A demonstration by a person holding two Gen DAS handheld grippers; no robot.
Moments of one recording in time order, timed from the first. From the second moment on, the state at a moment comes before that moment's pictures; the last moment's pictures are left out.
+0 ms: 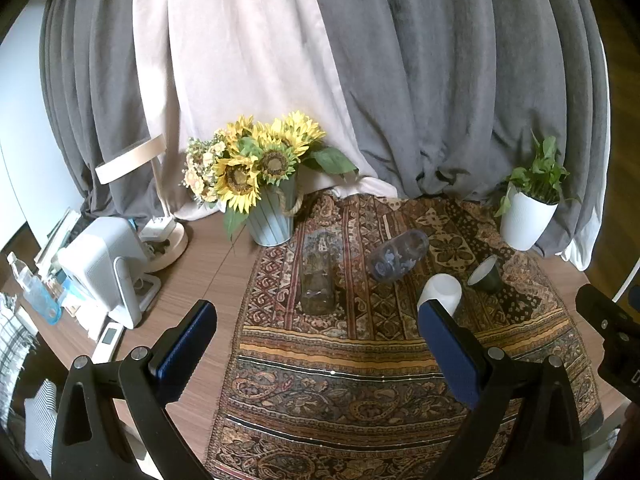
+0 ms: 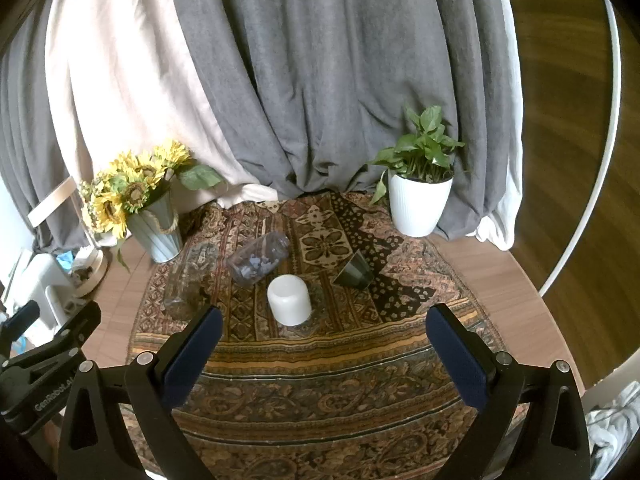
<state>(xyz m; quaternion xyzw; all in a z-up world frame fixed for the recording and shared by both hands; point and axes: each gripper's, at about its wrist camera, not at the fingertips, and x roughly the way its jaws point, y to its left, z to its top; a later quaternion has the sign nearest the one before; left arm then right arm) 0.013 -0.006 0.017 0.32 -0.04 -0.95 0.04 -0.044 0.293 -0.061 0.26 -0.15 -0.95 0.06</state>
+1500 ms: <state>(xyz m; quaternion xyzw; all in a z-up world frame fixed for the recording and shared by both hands) -0.018 -0.016 -0.009 0.37 -0.05 -0.93 0.07 -0.069 0.277 -0.074 0.27 -0.16 -0.95 0.04</state>
